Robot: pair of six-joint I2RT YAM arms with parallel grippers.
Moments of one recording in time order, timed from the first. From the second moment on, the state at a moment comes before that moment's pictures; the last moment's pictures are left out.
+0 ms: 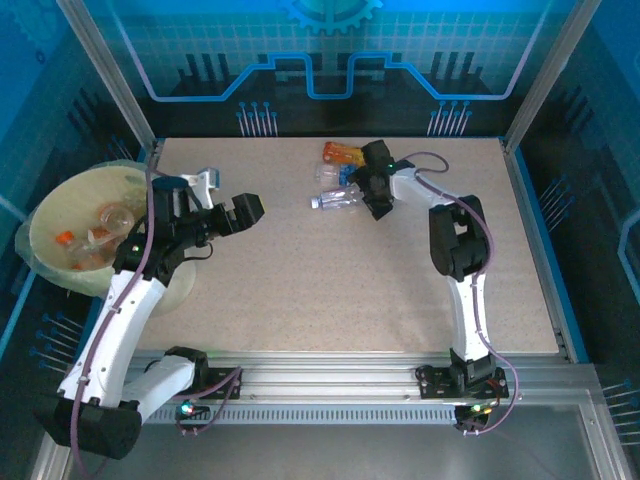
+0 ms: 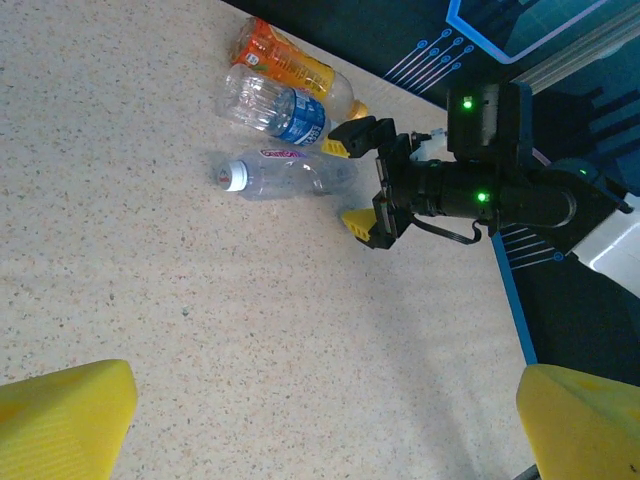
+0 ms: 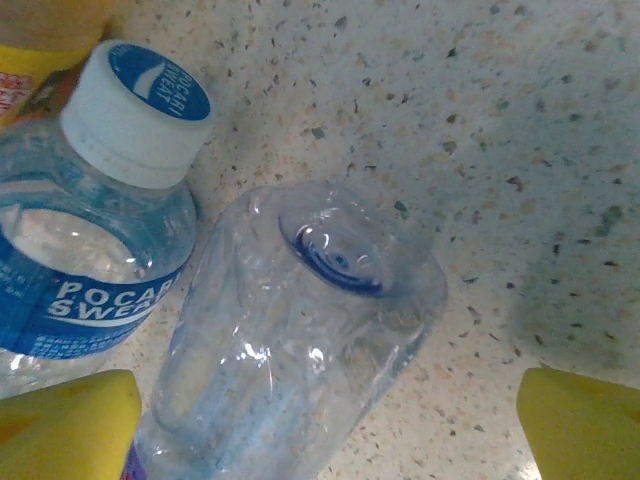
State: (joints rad) left arm -0.14 0.99 1.07 -0.63 0.42 -0.56; right arm 0.35 2.24 1.79 -0.62 -0.02 1.28
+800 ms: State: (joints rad) left arm -0.14 1.00 1.06 -0.63 0.42 -0.56; right arm 0.35 2.00 1.40 -0.52 0.00 1.20
